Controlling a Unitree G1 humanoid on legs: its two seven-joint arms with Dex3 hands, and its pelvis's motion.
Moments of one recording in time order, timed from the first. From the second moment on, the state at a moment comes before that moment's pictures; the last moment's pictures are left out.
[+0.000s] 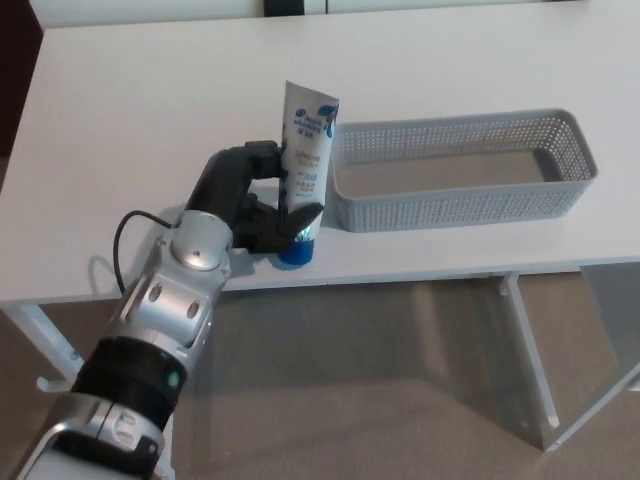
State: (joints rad) left_arm -0.64 0.15 -0.21 0.65 0.14 0.23 0.04; right_arm -0.03 -0.50 0.03 1.25 -0.18 -0.21 0.23
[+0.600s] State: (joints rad) left_arm -0.61 0.21 -0.12 0.65 0.14 0.13 0.07; right_arm -0.02 -0.50 0.02 1.22 -0.18 -0.18 0.24
